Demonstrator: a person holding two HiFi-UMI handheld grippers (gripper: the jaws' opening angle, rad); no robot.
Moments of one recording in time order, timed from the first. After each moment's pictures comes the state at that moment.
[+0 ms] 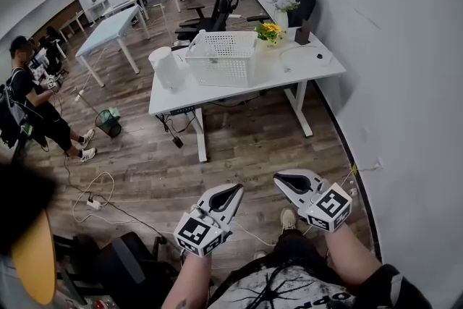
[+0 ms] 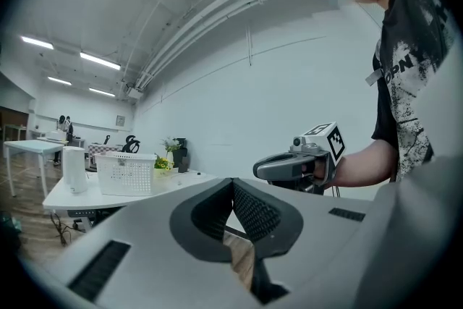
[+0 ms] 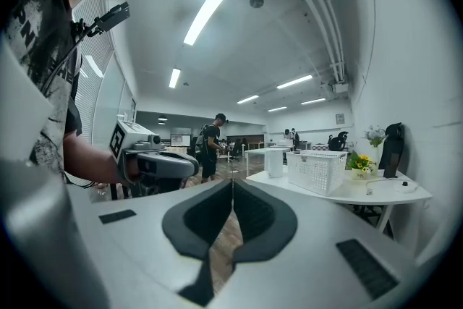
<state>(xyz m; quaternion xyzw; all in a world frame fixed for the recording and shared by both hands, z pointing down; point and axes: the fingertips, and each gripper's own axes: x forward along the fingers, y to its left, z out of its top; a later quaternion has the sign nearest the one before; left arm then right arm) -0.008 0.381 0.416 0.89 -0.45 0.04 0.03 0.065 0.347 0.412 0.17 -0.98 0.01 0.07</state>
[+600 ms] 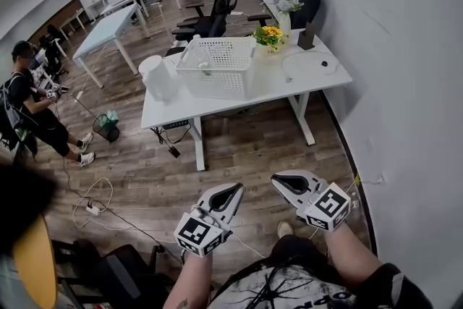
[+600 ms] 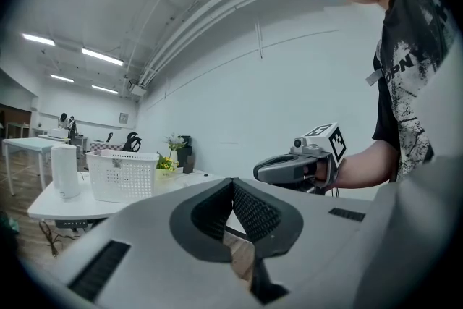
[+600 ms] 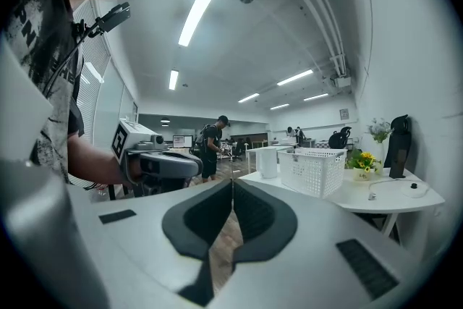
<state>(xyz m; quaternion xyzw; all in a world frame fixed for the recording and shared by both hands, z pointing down) -0.005 0.261 0.427 0.89 -0.46 0.05 0.04 0.063 0.230 0.425 0.15 -0.99 0.02 0.07</state>
